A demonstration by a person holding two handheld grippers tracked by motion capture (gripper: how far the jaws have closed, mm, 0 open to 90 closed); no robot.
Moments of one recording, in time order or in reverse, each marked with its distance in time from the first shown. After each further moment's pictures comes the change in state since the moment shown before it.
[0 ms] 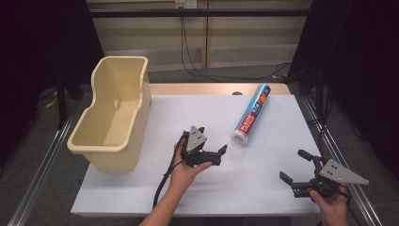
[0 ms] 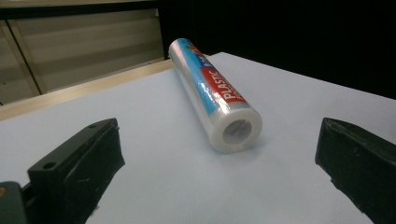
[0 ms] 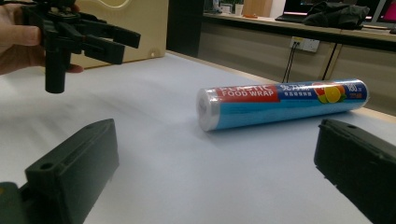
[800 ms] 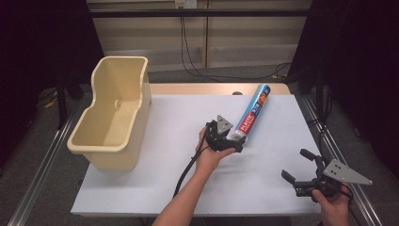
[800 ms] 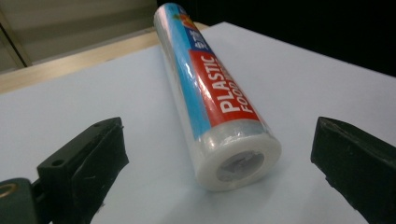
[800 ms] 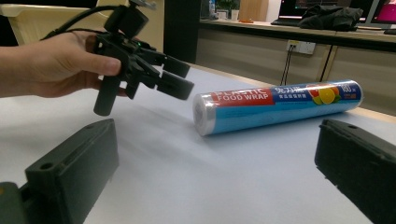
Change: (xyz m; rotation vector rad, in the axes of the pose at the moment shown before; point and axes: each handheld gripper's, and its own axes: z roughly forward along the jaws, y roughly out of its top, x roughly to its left) left arm -0.014 0.007 0.088 0.166 0.010 -0.013; right arm -0.004 -0.001 -0.003 -0.026 -0.007 0.030
